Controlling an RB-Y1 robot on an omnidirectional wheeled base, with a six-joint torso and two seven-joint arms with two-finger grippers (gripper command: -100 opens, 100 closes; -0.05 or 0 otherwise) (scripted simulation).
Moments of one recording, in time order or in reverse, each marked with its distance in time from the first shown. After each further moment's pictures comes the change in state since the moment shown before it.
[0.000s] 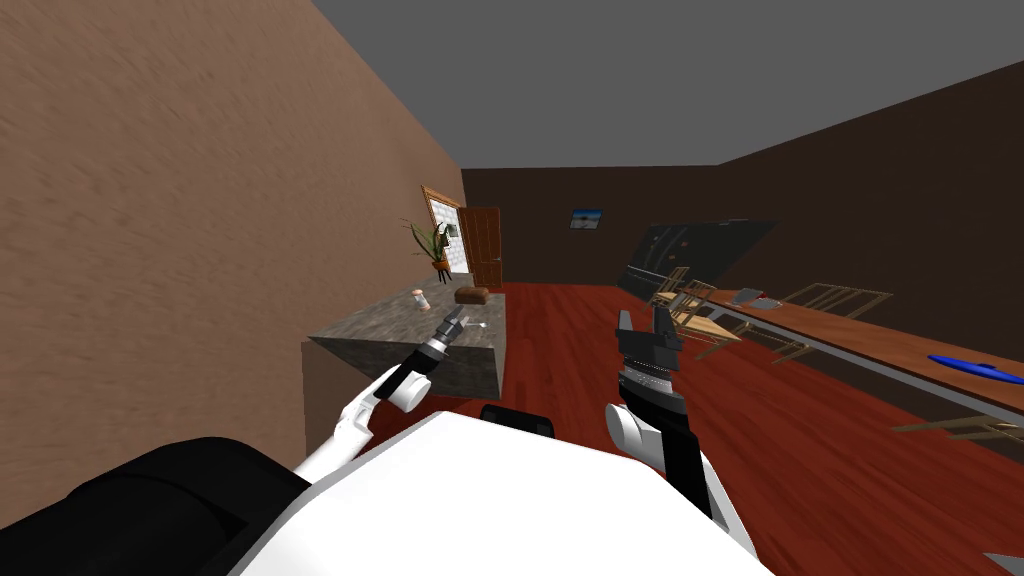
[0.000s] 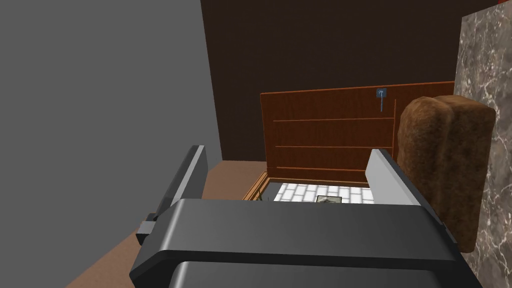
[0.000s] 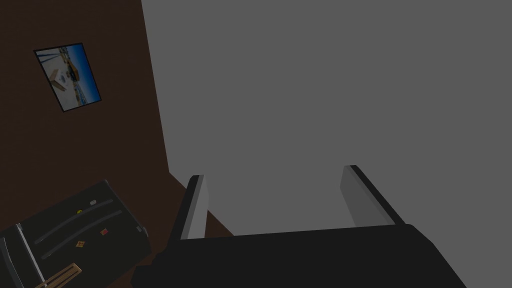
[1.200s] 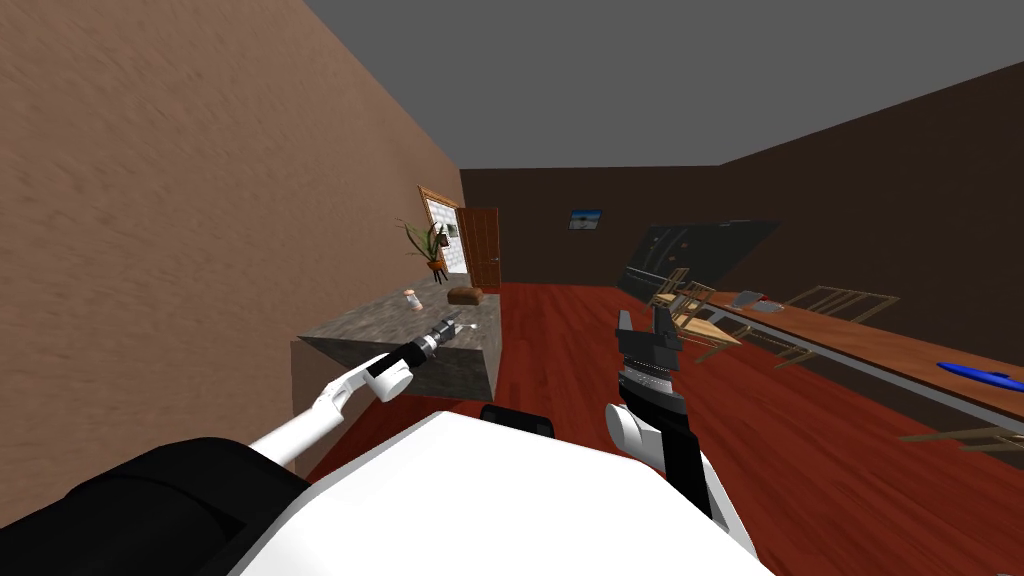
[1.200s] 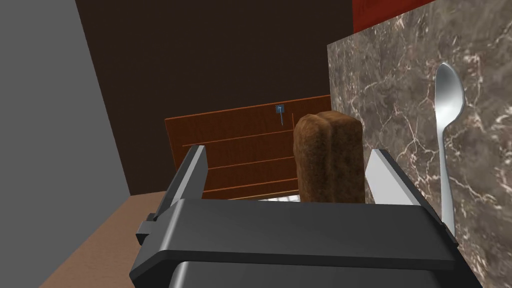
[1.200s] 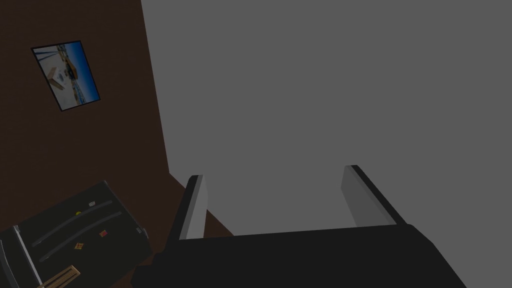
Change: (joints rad) left arm -0.016 0.340 -0.027 0.093 0.251 0.174 0.092; right arm 0.000 0.000 0.000 0.000 0.000 0.000 0.000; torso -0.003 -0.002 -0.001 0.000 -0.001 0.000
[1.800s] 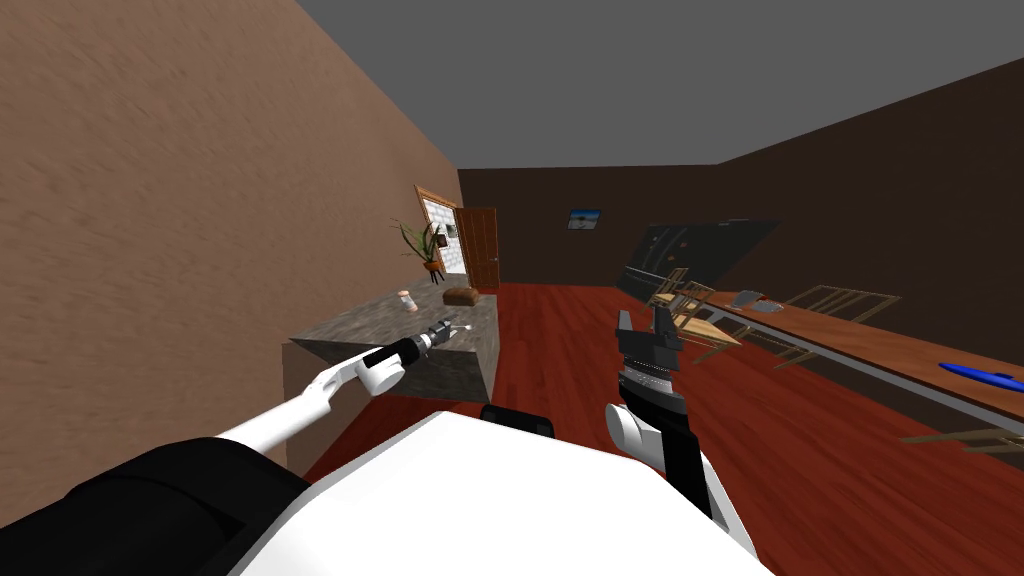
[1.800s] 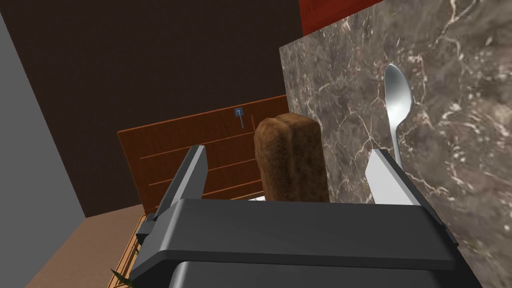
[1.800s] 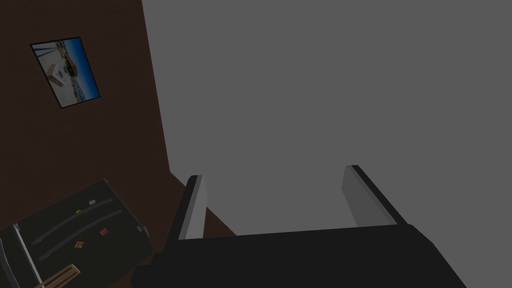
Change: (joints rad) left arm -0.001 0.158 -0.019 0.040 0.114 0.077 0.031; right arm 0.000 0.000 0.000 0.000 0.000 0.000 0.000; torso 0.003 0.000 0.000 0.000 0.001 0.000
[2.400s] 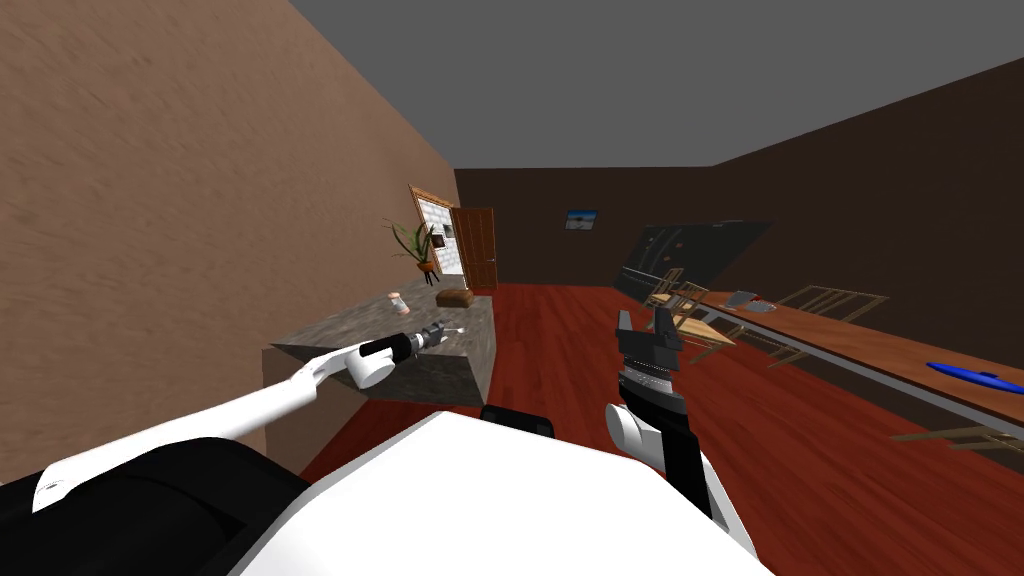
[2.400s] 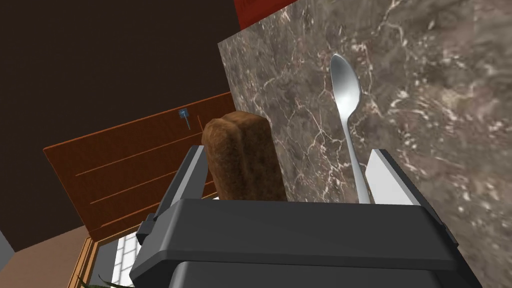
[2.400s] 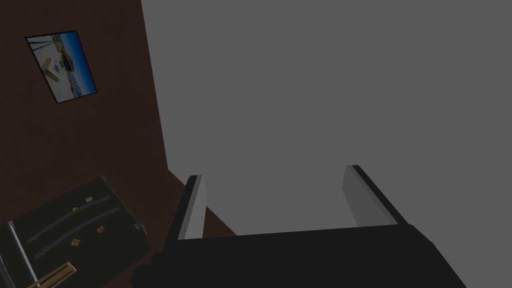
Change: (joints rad) left arm 0.001 0.188 -0.037 0.055 0.150 0.100 0.030; right arm 0.000 0.000 0.000 0.000 0.000 0.000 0.000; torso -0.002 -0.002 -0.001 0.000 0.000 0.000
